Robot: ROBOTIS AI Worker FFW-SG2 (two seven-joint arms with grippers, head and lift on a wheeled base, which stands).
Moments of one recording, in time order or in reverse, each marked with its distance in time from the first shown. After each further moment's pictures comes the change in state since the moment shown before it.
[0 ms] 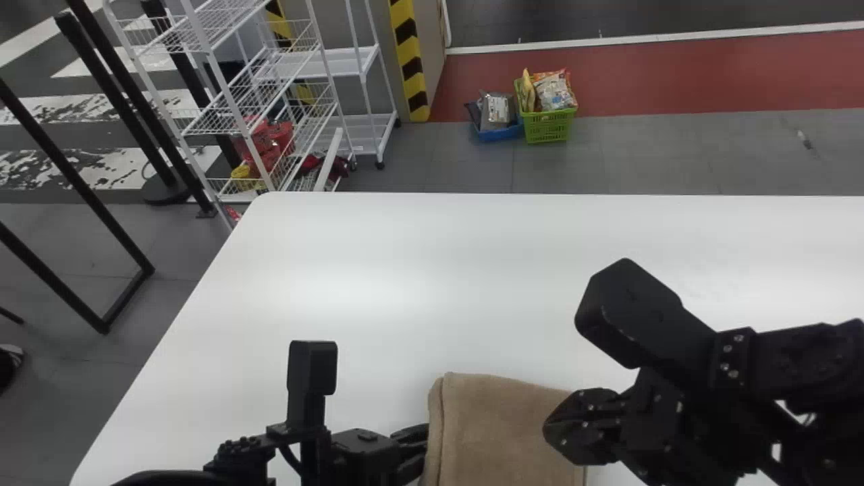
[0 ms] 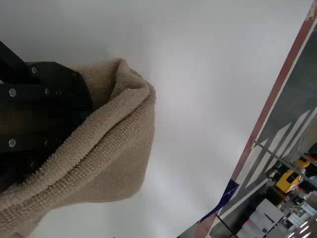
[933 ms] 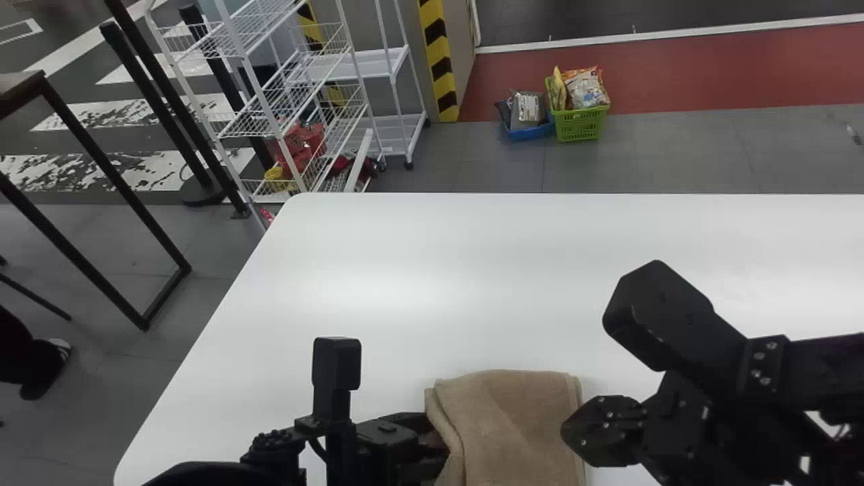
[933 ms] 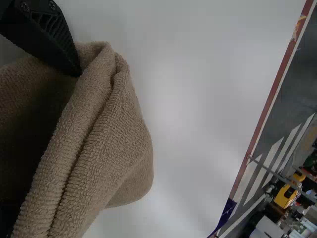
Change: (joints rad) left arm -0.011 0.000 0.006 0.088 -0.058 -0.112 0.028; right arm 0.039 0.059 -0.033 0.021 0.010 -0.043 0.000
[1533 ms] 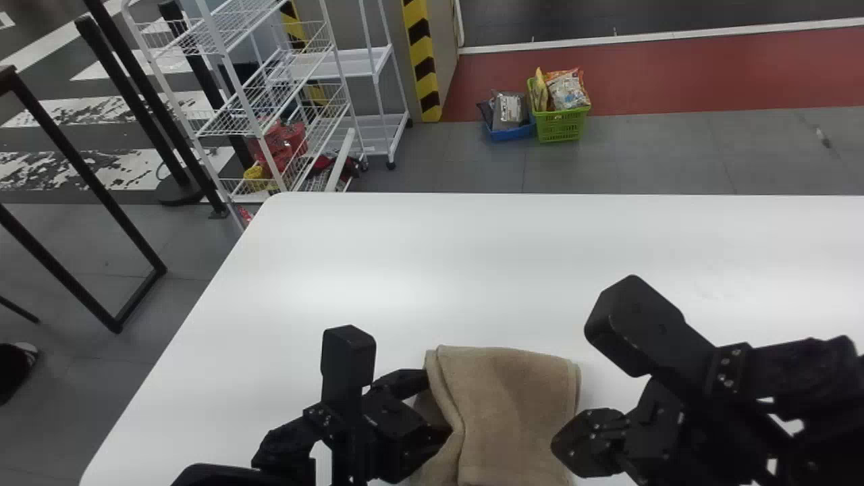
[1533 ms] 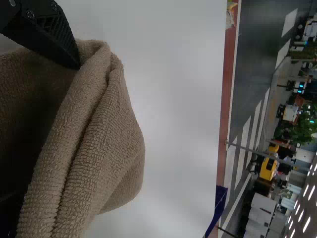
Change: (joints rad) left arm 0.004 0.000 -0.094 0.104 -0.124 -0.400 0.011; right arm 0.011 -0.008 -0.025 0.066 -0.023 -0.005 0.000
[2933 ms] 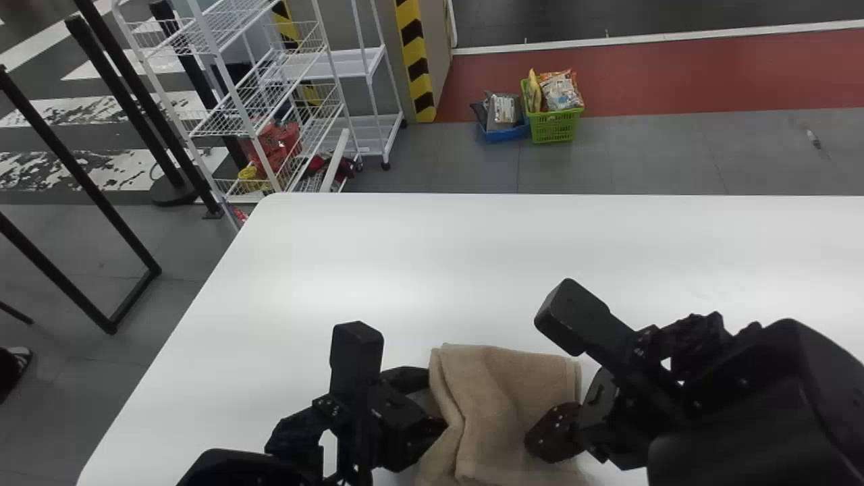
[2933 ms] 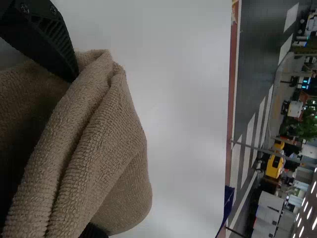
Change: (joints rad) left arm -0.062 0.000 0.011 0.101 -0.028 -0.041 -0.010; right arm -0.074 0.157 -0.072 0.392 -0.028 -0.191 0.000
